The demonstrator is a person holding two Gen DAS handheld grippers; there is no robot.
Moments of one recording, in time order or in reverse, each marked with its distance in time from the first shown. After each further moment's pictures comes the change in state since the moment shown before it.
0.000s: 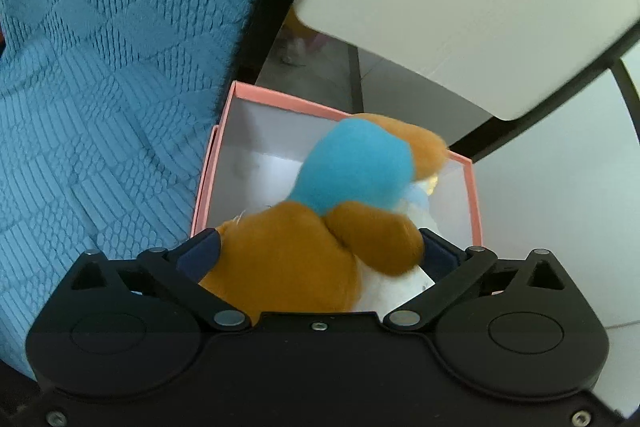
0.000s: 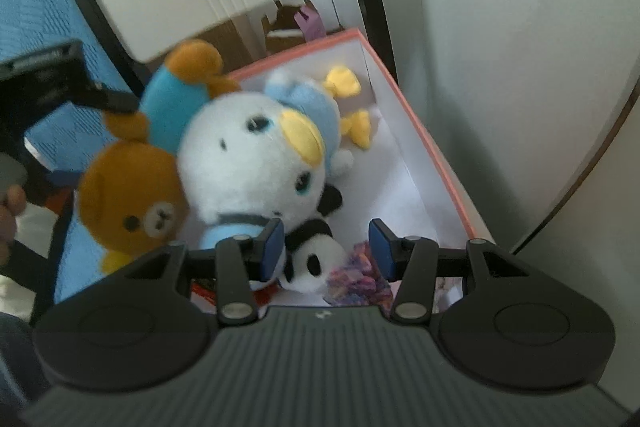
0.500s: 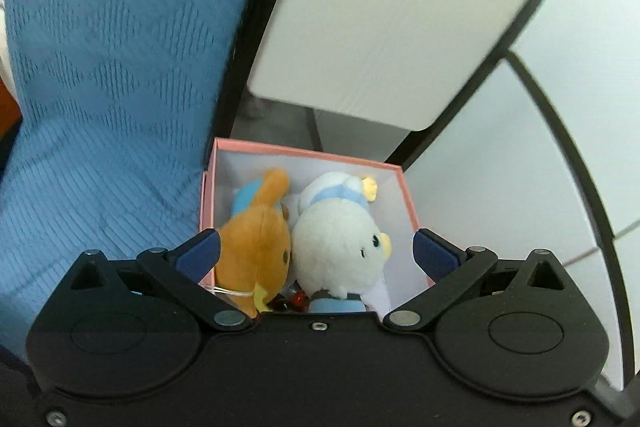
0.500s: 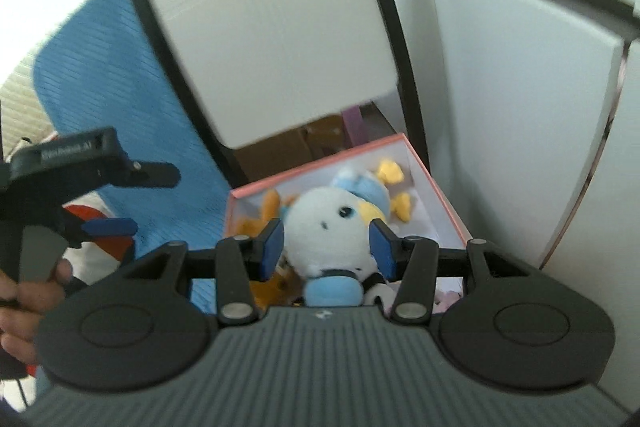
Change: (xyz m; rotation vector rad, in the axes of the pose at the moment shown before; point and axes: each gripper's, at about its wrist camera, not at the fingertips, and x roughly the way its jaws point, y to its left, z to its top) left arm -0.128 -0.018 -0.036 0.176 -0.158 -0.077; right arm -0.125 0.050 0.015 -0.015 -0.204 0.072
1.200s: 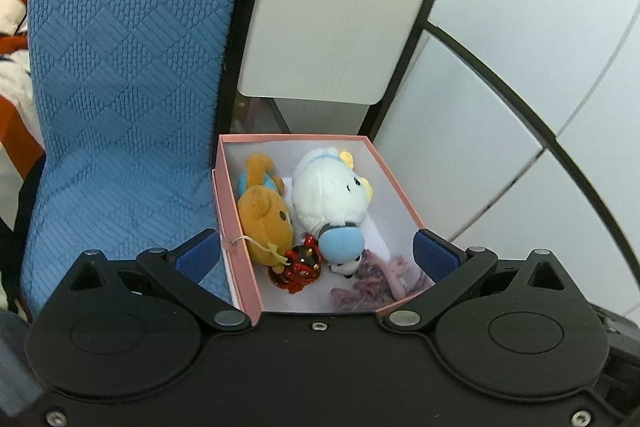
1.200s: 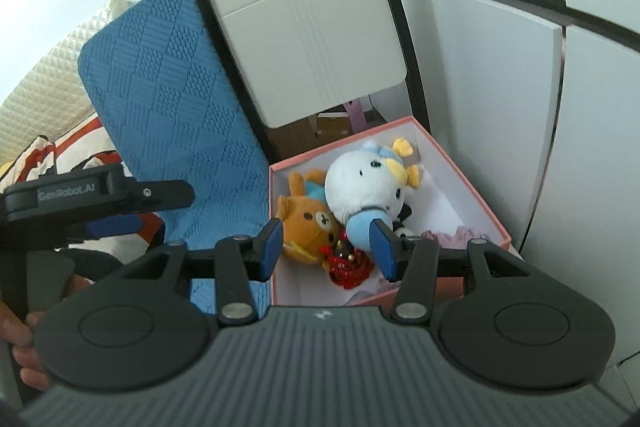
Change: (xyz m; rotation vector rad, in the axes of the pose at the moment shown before) left arm -0.115 0.014 -0.091 0.226 -0.090 -0.057; right arm -0.091 0.055 -0.078 0.011 -0.051 -0.027
